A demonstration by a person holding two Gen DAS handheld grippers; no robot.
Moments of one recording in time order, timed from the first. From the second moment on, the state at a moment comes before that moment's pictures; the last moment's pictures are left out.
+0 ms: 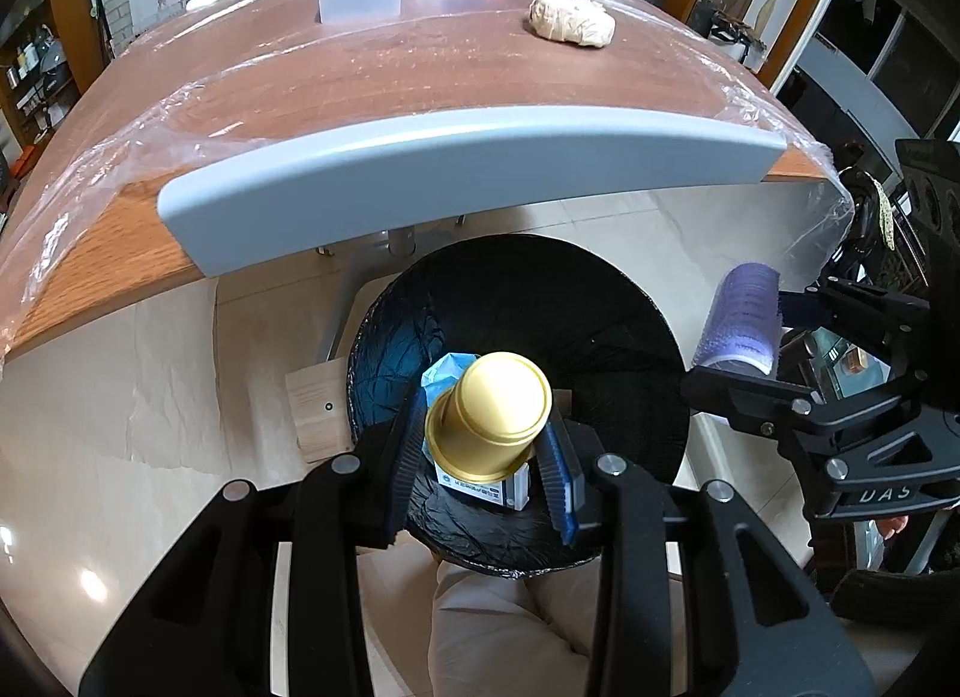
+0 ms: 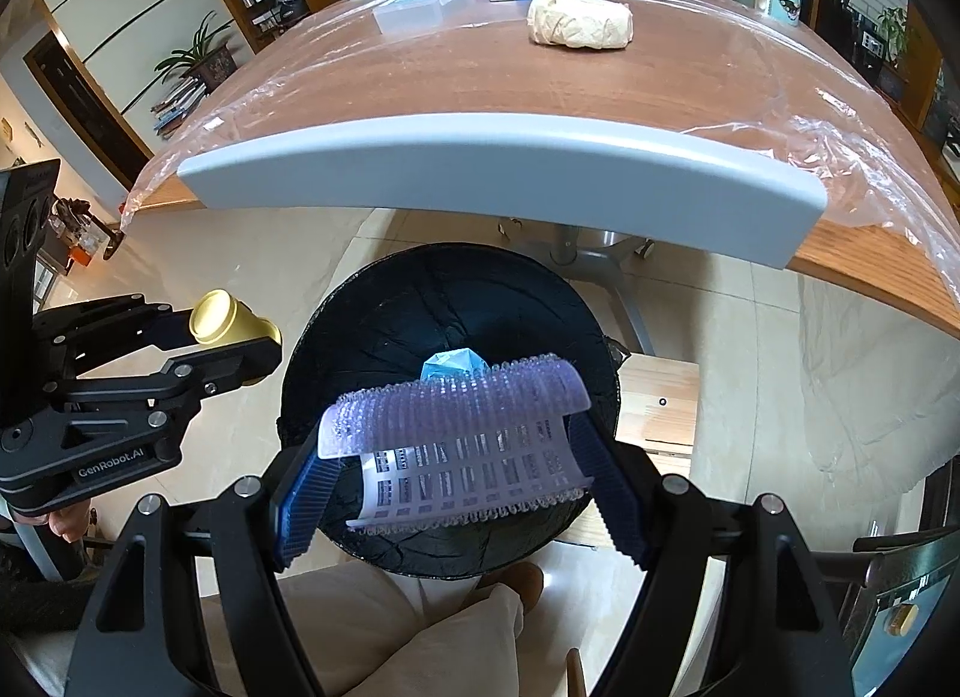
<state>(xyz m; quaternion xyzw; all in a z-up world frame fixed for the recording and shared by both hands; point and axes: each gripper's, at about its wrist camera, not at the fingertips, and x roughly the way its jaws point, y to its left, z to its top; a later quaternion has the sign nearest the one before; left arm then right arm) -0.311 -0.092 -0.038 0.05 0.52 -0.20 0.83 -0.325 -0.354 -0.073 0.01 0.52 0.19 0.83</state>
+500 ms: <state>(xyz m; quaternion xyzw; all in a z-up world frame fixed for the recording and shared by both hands) -0.303 -0.100 -0.046 0.06 0.53 -0.20 0.82 -0.320 -0.347 -0.079 0.01 0.53 0.19 0.83</state>
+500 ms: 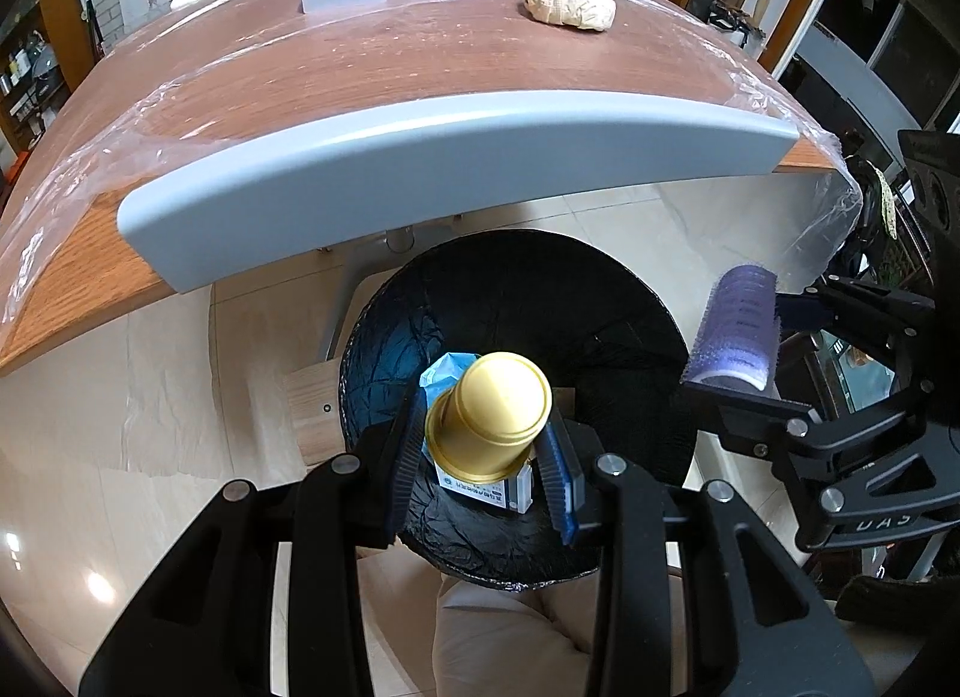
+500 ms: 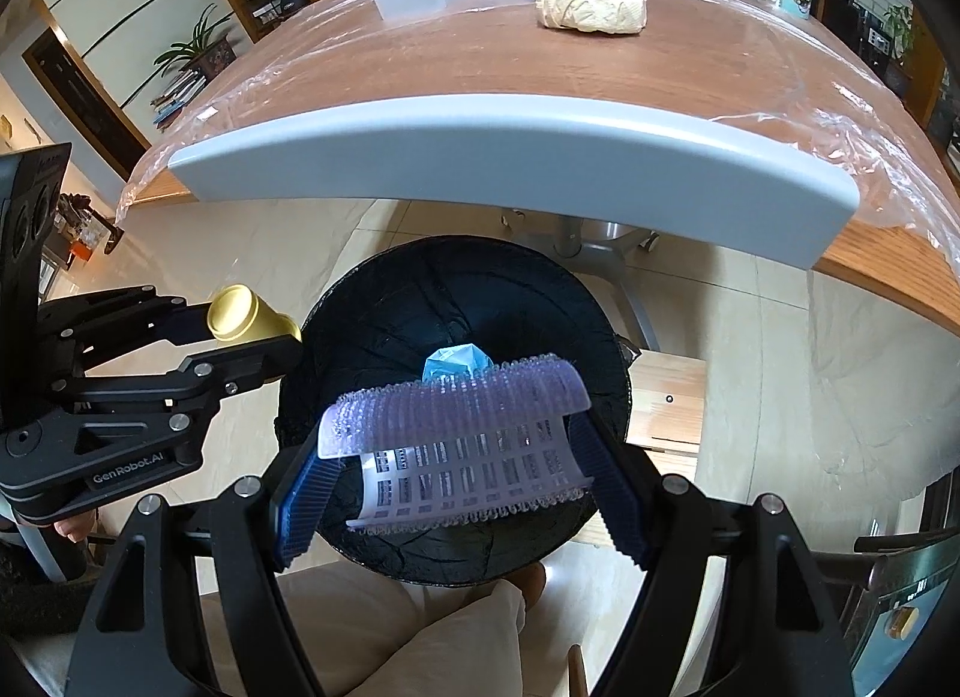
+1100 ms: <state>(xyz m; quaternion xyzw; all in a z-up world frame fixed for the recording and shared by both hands) -0.300 -0.094 -0.026 0.05 0.51 -0.17 0.84 -0.324 -0.371 -0.053 0.05 0.50 0.17 0.85</state>
